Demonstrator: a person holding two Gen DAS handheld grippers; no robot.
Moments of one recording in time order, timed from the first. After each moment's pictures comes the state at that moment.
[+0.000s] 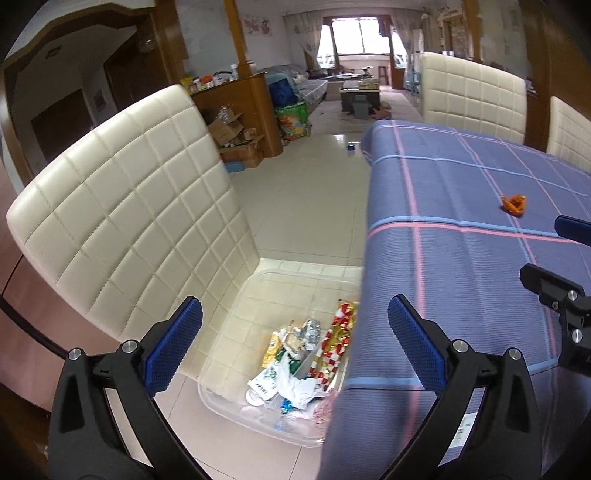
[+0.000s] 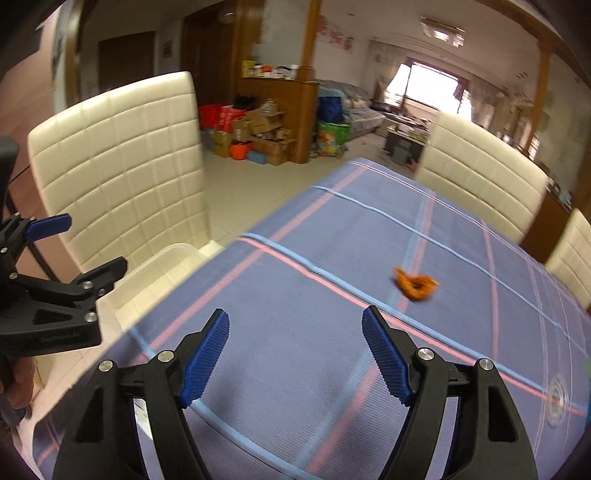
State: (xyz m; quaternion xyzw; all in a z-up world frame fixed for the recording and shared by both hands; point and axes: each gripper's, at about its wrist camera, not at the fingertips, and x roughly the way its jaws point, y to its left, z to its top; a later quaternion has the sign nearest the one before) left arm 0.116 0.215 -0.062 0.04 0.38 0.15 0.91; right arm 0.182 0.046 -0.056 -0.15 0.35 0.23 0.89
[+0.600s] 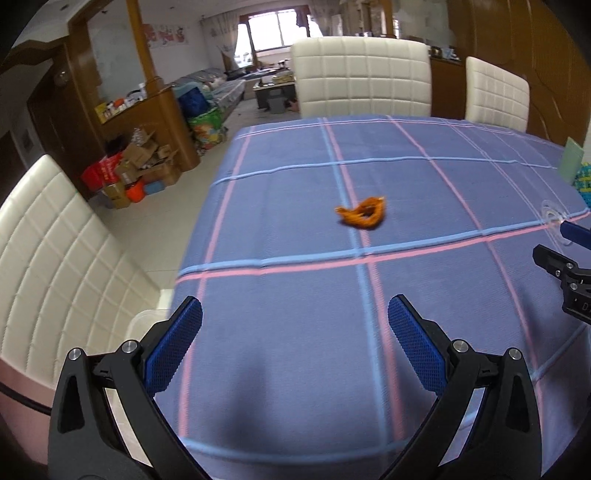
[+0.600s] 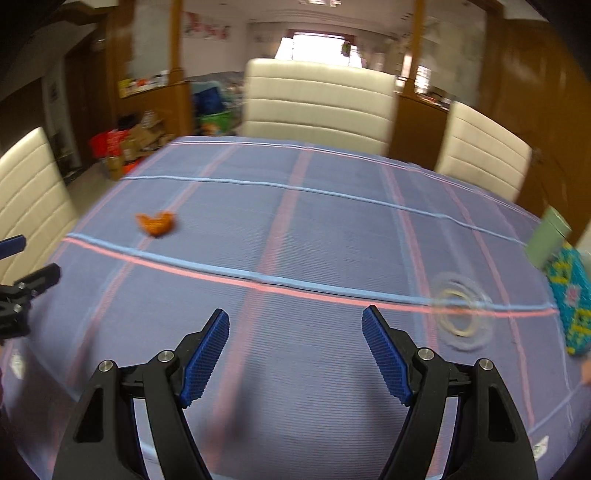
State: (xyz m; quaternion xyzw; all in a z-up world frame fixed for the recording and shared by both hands) left arm 0.192 0.051 -0.064 0.07 0.41 0.00 0.91; right arm 0.213 -0.185 -0.072 -0.06 0.38 0.04 0.92
